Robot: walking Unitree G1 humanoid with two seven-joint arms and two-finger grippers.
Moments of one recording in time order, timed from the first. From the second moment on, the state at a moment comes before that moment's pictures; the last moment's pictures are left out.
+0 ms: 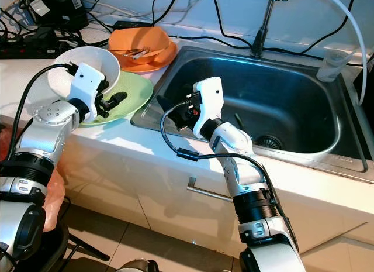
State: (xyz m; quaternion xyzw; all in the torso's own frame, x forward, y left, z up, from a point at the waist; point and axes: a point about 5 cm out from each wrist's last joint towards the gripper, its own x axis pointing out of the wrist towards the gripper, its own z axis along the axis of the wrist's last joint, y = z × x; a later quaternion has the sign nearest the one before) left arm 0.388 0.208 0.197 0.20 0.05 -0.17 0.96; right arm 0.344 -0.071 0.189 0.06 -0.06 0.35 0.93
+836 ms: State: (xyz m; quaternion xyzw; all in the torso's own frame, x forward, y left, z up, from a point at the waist) left arm 0.389 0.213 0.207 0.23 -0.03 -0.12 0.97; right arm 0.345 -0.072 0.186 0.06 -0.05 0.35 0.93
